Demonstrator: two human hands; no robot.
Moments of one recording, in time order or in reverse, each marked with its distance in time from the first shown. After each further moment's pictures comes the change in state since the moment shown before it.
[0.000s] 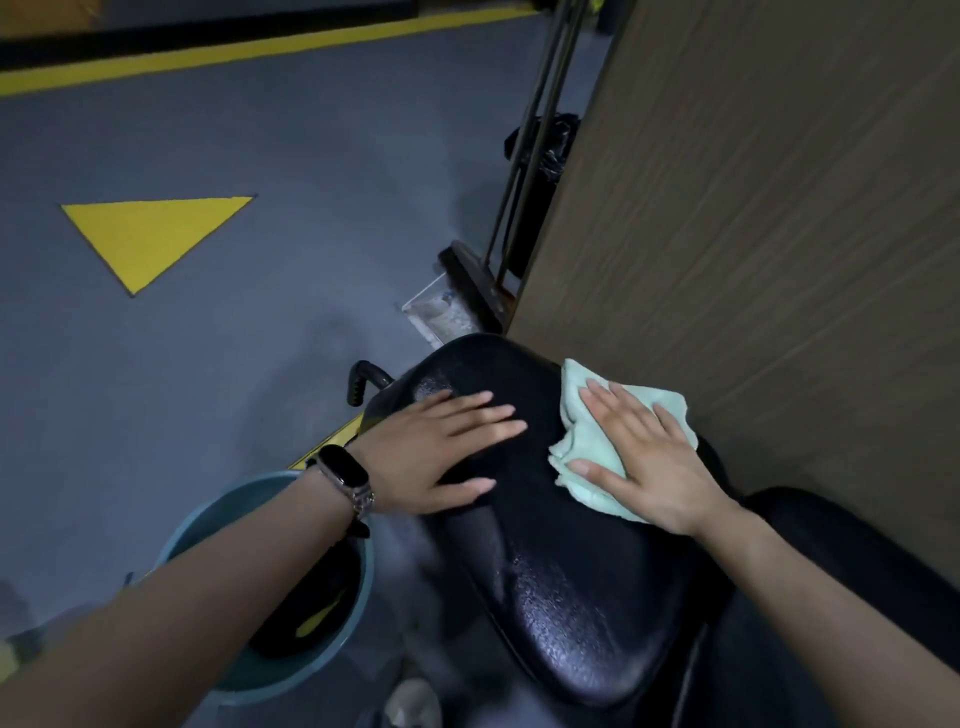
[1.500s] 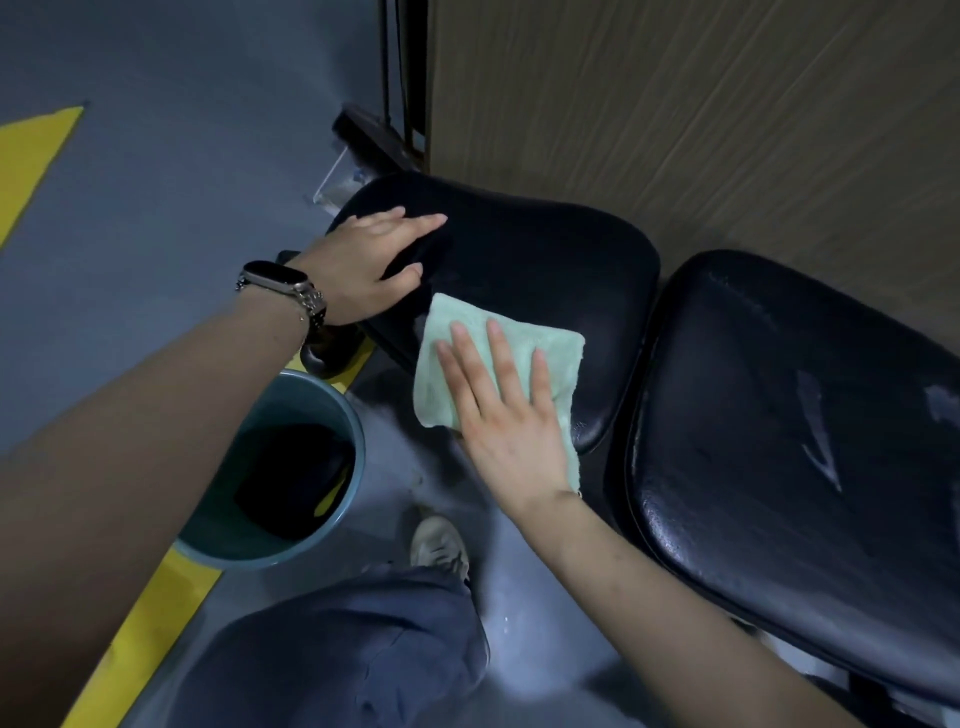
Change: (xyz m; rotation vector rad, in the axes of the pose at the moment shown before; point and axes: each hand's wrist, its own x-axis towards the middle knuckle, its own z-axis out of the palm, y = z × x) left_hand 0.016 -0.009 -0.011 -0.092 -0.080 -0.136; right_hand -0.084 -0.163 0.105 -0.485 0.361 0.235
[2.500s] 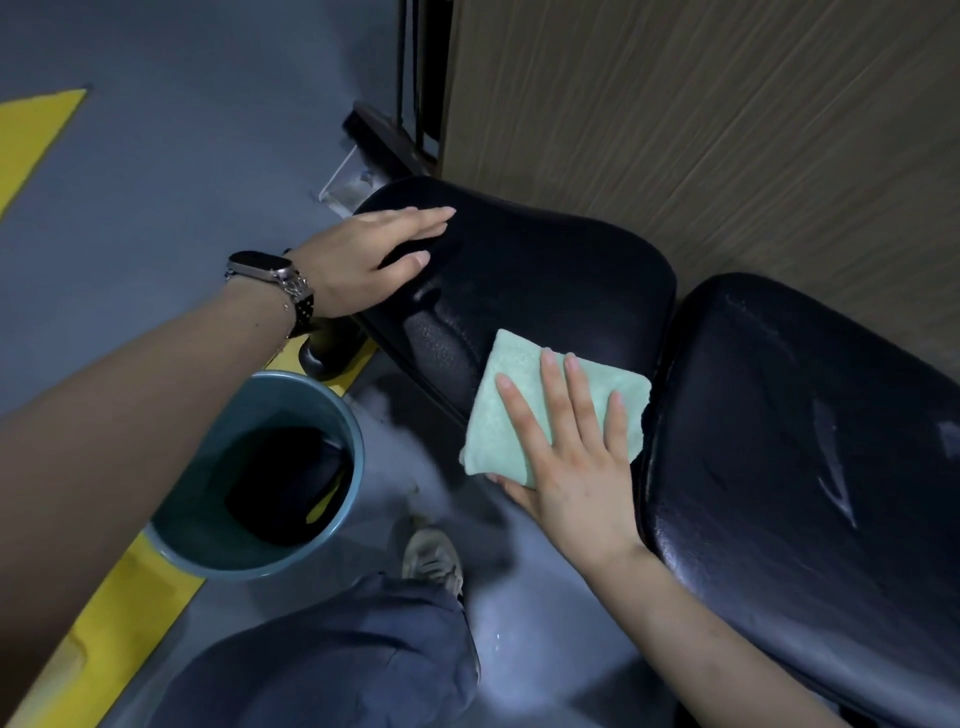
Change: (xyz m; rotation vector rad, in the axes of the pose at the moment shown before) left_hand 0.000 -0.007 -0.010 -0.184 0.060 0.032; right_hand -0.029 0.035 -0.002 0.159 0.010 0.082
